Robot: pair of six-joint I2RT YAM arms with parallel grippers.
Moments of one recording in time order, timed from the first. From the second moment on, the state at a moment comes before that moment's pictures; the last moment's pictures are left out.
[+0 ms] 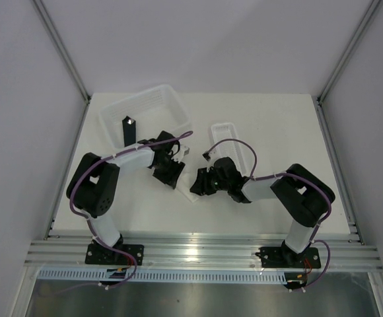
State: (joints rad) left arm -0.49 1.77 1.09 -0.63 0.19 0.06; right arm 0.77 1.77 0.69 0.48 -0.29 0.54
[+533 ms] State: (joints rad) left arm -0.48 1.77 1.09 -0.61 0.18 0.08; right arm 0.72 1.84 0.79 0.45 -0.23 0.54
